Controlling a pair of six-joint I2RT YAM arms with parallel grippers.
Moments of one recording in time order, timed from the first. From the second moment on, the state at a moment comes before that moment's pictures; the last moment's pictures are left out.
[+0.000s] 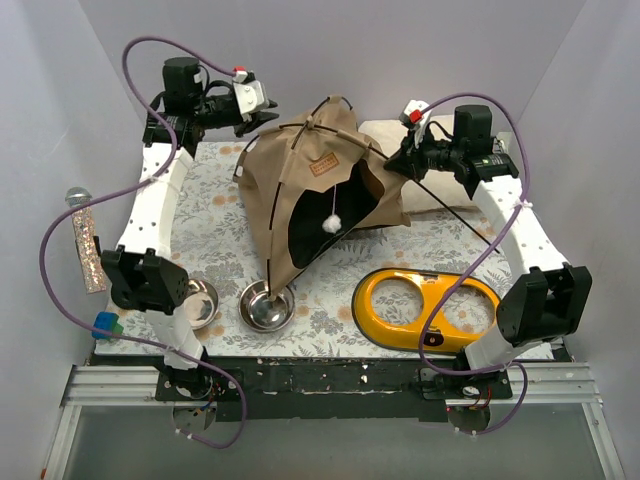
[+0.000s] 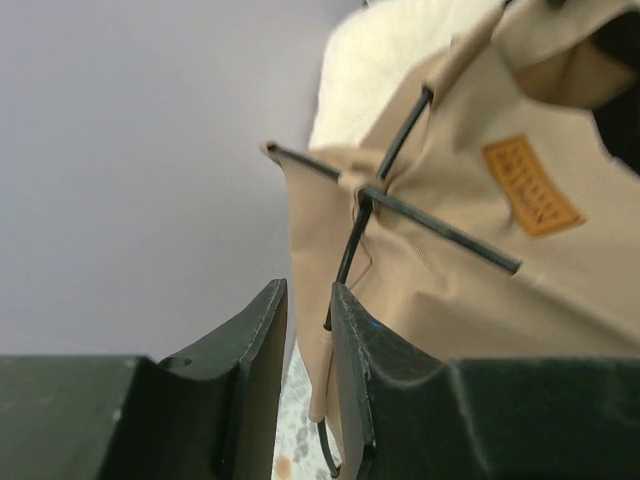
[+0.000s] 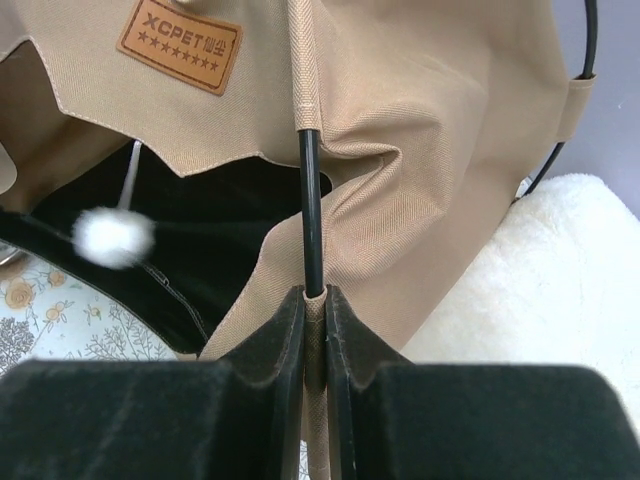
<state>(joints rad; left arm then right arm) -0.15 1.79 2.11 -0.58 0.99 0.87 0.19 1.57 1.53 -0.45 -0.82 -0.45</state>
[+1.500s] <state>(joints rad) -0.14 1.87 1.90 -0.26 1.05 0.59 0.09 1.52 1.40 -0.46 -0.87 -0.68</state>
